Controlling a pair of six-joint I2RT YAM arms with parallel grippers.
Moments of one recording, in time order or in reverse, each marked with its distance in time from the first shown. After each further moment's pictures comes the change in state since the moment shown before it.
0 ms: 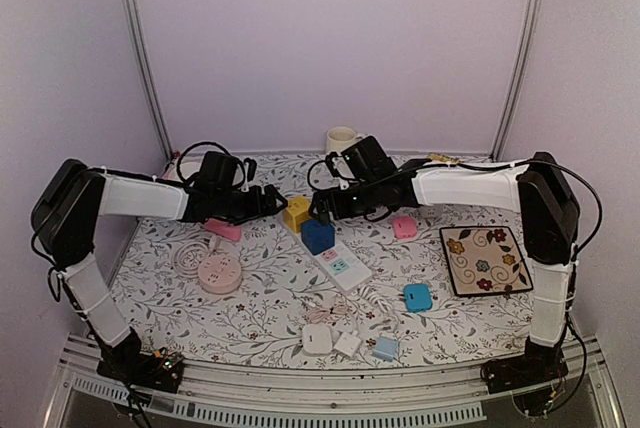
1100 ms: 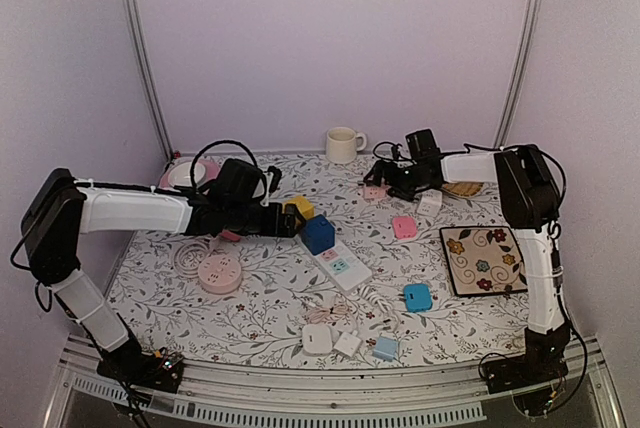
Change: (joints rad) left arm -0.217 -0.100 0.000 -0.139 -0.165 0.090; right arm -0.425 0.307 0.166 0.132 -0.327 0.179
